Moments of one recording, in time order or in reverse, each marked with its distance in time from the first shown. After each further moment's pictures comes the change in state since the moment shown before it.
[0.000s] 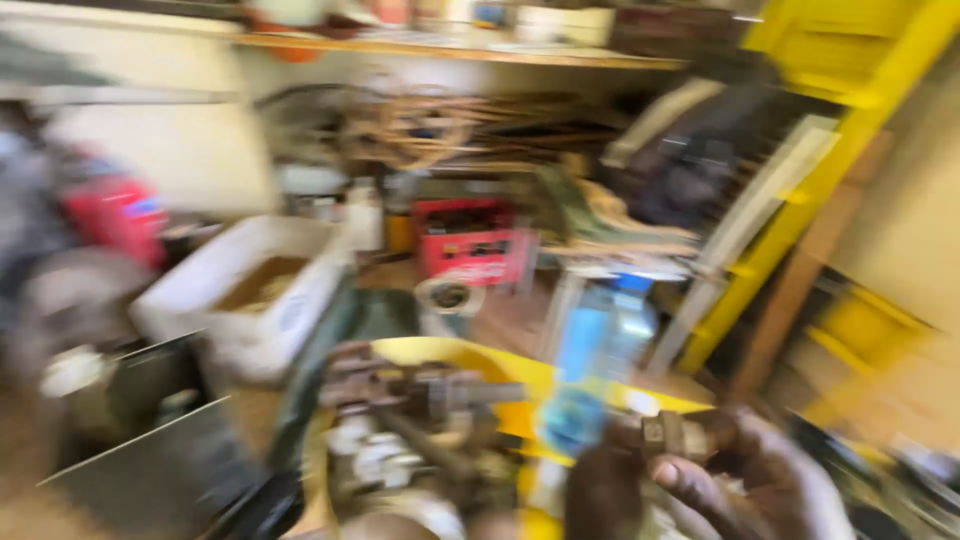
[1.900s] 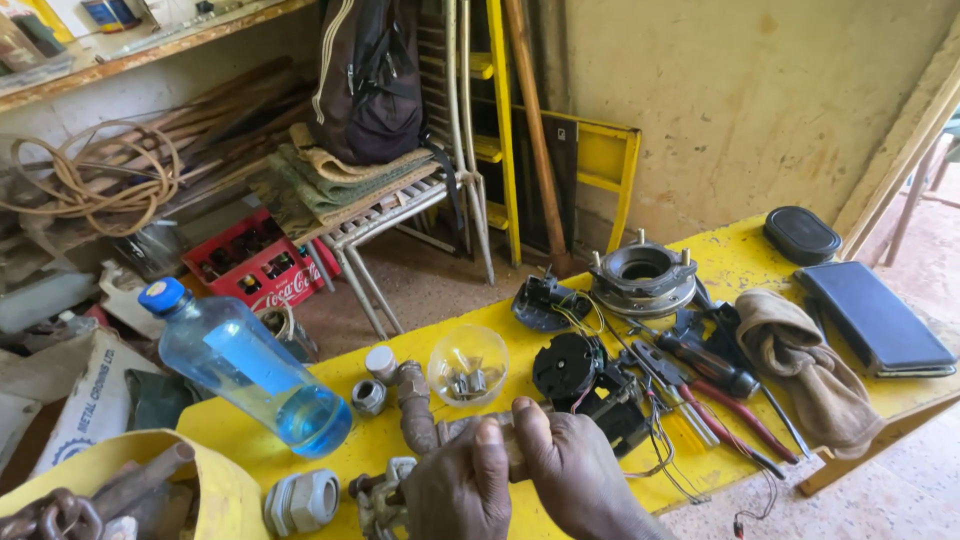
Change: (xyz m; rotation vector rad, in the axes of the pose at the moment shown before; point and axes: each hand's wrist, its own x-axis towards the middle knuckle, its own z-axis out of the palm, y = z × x) left_hand -0.023 0.076 0.182 0.637 -0.415 -0.067; right_hand -0.123 0.058 -0.147 -0.121 0.178 0.979
